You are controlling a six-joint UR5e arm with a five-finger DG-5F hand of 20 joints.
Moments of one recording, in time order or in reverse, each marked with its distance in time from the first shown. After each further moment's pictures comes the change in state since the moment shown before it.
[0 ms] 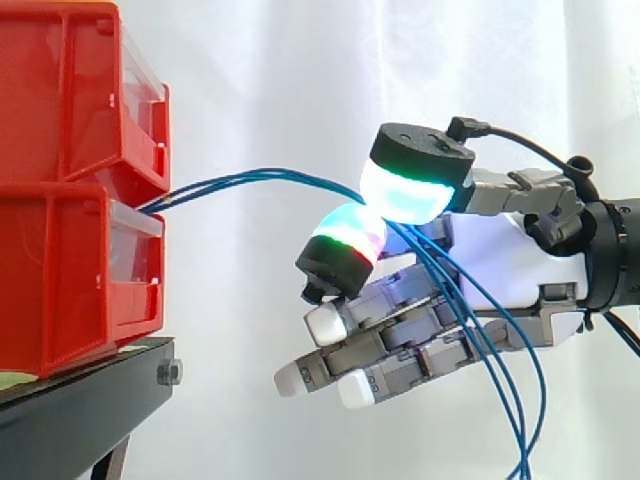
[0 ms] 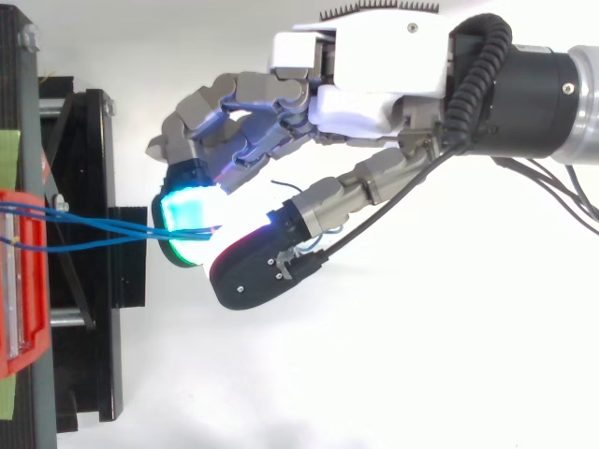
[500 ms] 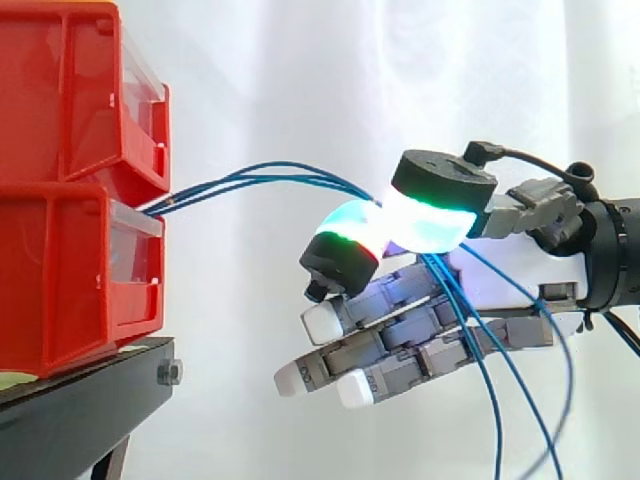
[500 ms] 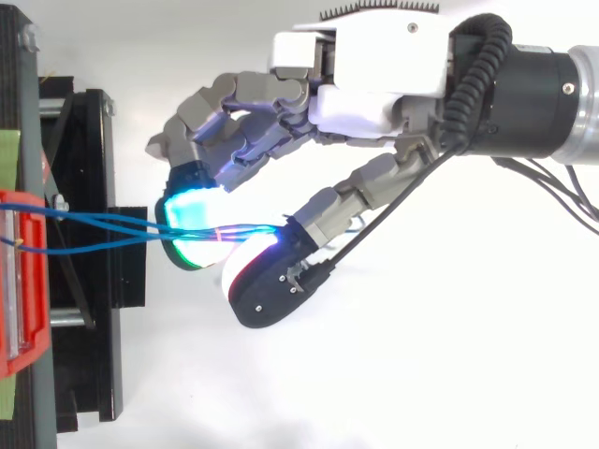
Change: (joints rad) arm 0.000 0.000 0.000 0.000 0.000 0.000
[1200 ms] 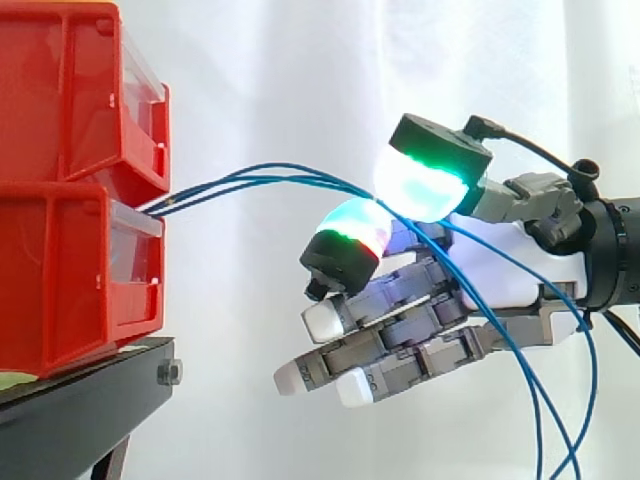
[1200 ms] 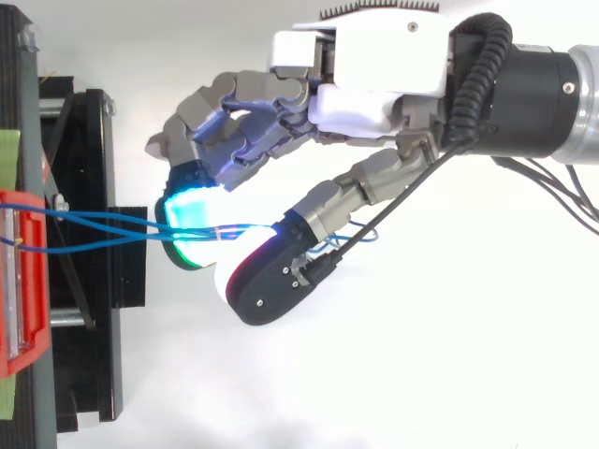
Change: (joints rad) arm 0.000 0.000 0.001 -0.001 0.001 0.002
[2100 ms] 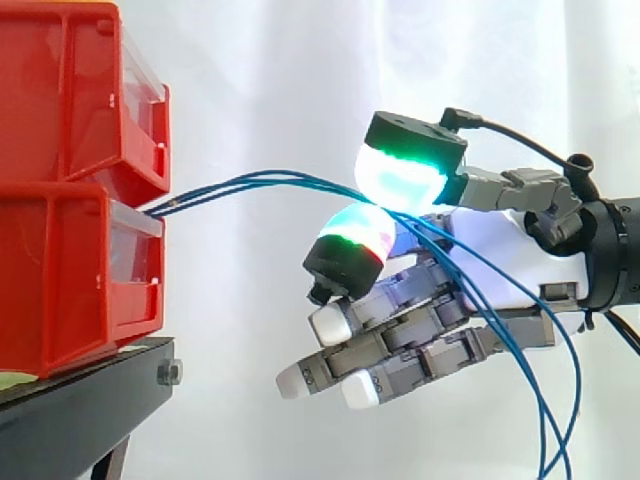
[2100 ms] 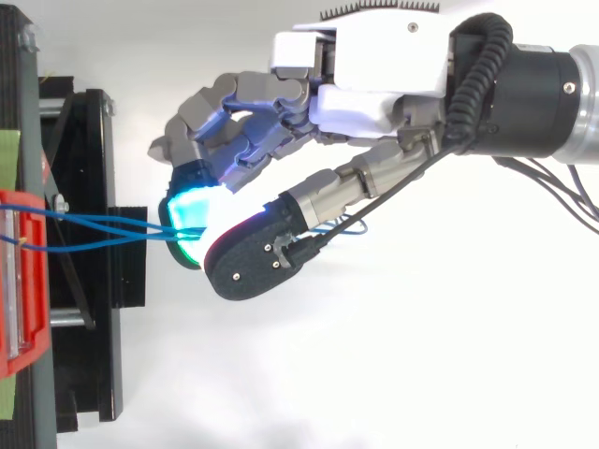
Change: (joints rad) arm 0.000 0.000 0.003 -0.012 0.000 0.000
